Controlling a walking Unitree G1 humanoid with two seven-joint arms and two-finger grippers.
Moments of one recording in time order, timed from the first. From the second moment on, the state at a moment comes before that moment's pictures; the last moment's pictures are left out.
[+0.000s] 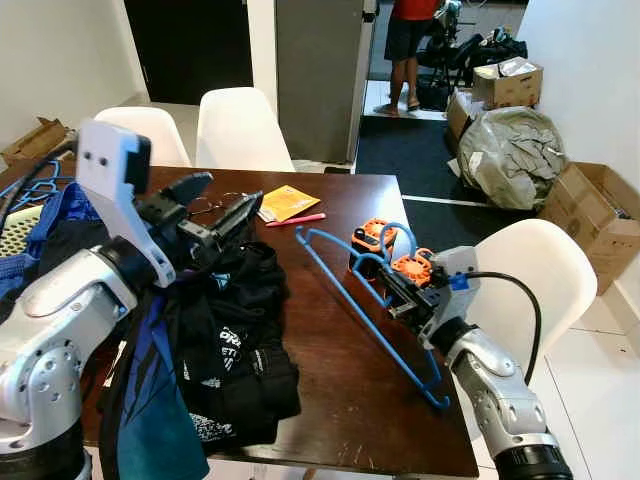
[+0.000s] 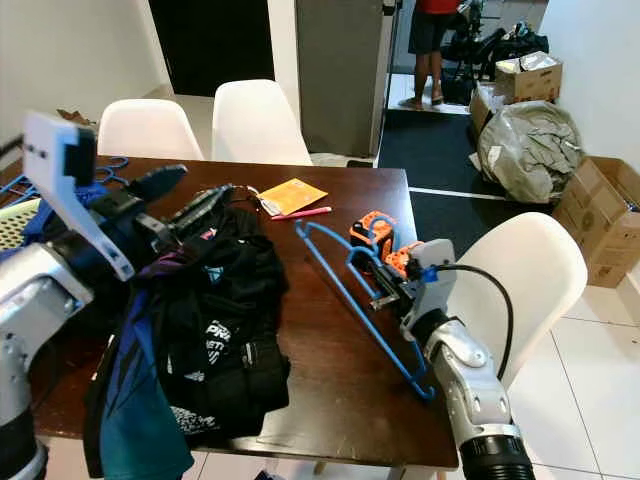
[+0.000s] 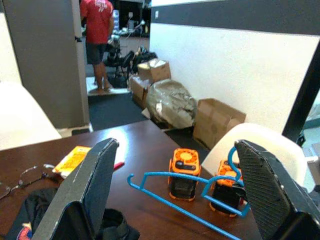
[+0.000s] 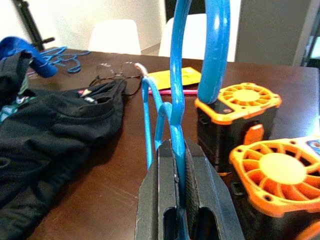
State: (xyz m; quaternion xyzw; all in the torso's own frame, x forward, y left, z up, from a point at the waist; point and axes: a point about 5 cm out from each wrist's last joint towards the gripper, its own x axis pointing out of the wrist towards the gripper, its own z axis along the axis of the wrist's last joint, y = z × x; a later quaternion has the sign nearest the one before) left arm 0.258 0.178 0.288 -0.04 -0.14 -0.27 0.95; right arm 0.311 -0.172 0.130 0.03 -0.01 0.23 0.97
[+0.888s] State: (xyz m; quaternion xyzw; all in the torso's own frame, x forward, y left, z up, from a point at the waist) left arm 0.289 0.247 0.269 0.03 -0.16 0.05 0.98; right arm 0.312 -0.169 0.131 0.06 -0.03 0.23 0.97
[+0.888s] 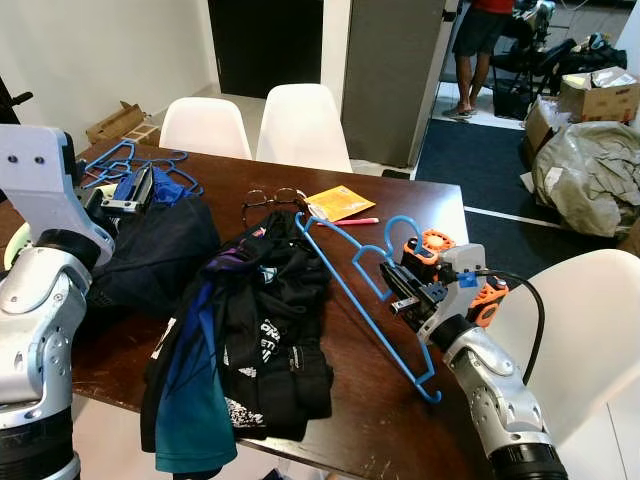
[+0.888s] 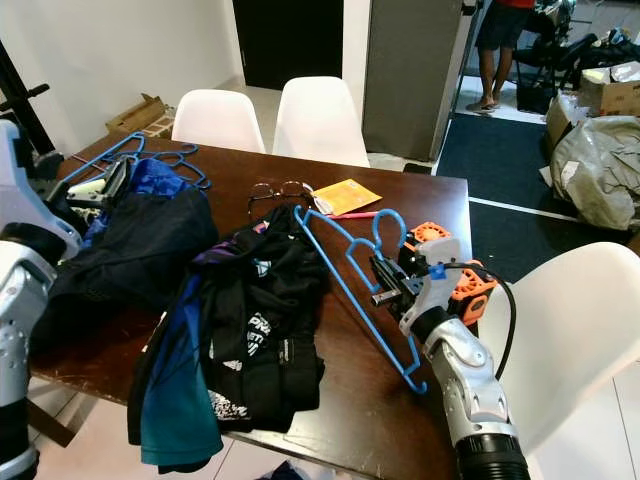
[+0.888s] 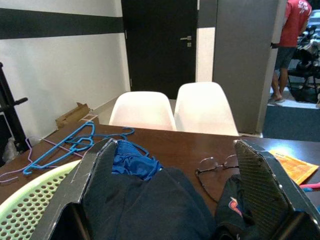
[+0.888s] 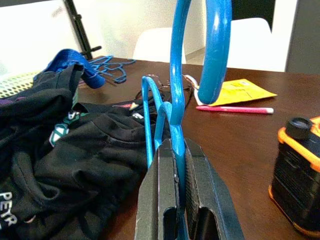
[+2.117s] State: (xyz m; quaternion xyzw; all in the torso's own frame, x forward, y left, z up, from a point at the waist) left arm 0.317 0.238 0.221 -0.08 -0.11 0.09 0.99; right arm 0.314 -0.168 0.132 0.06 -0.04 0.24 0.97
